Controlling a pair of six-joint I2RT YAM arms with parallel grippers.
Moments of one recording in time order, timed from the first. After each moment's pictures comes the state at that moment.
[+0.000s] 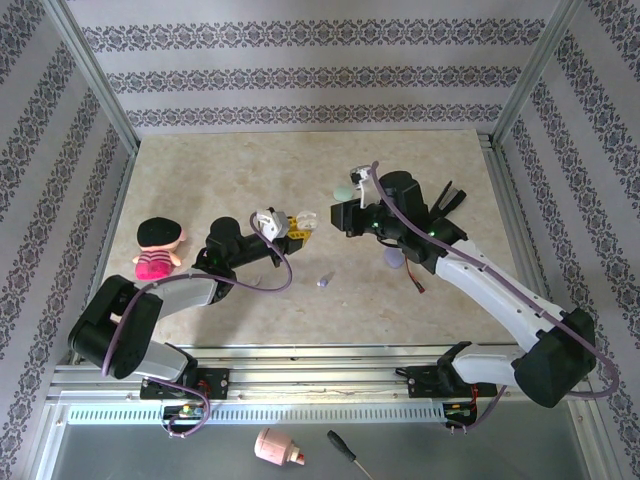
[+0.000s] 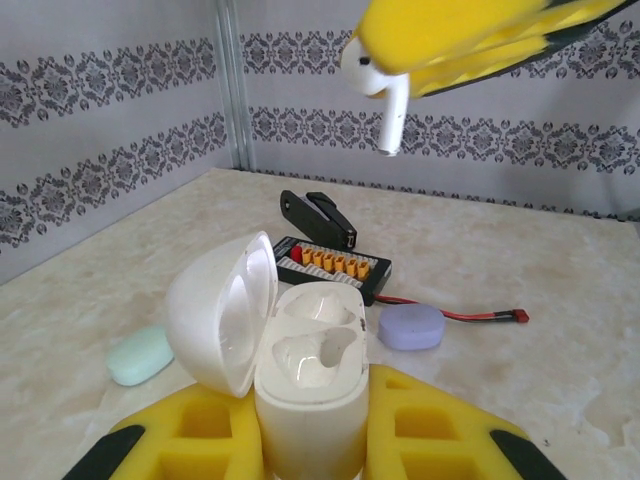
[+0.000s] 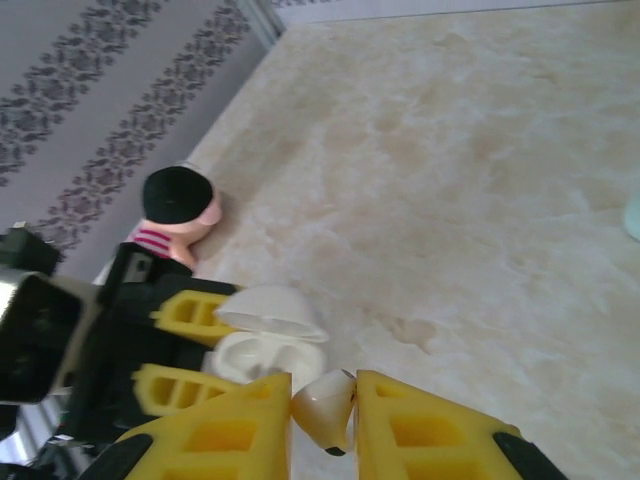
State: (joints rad) left arm -0.43 1.44 0.53 0.85 0.63 0.10; right arm 0.59 1.26 1.07 -0.28 -0.31 0.42
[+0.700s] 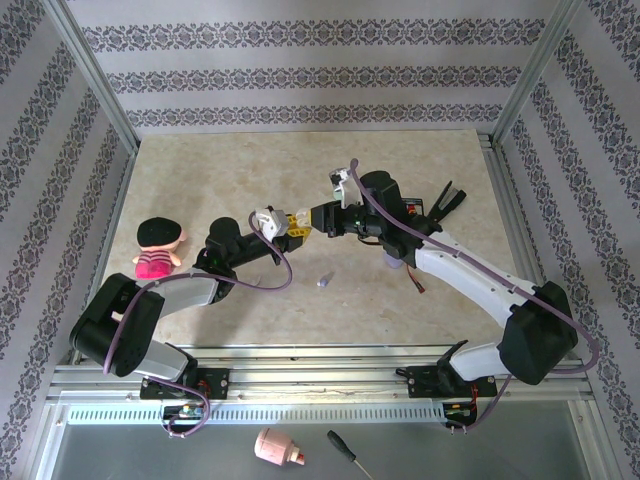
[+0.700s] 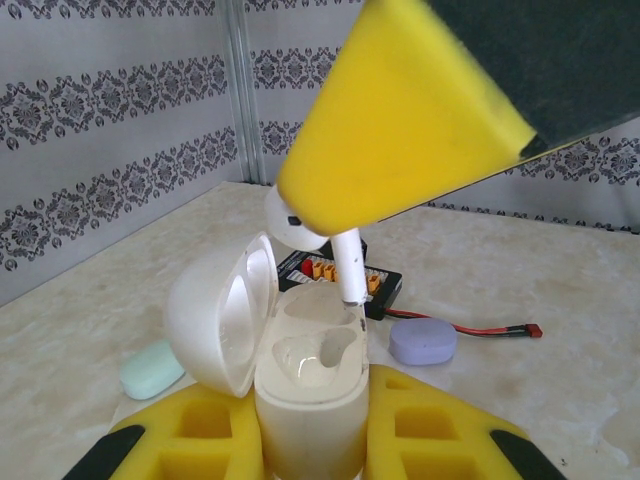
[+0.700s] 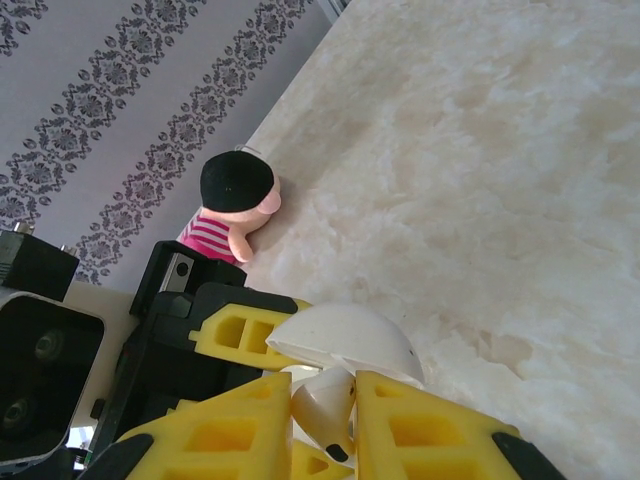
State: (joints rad) left arm -0.43 1.45 0.53 0.89 0.61 0.10; right arm 0.63 1.39 1.08 -0.14 -0.40 0.48
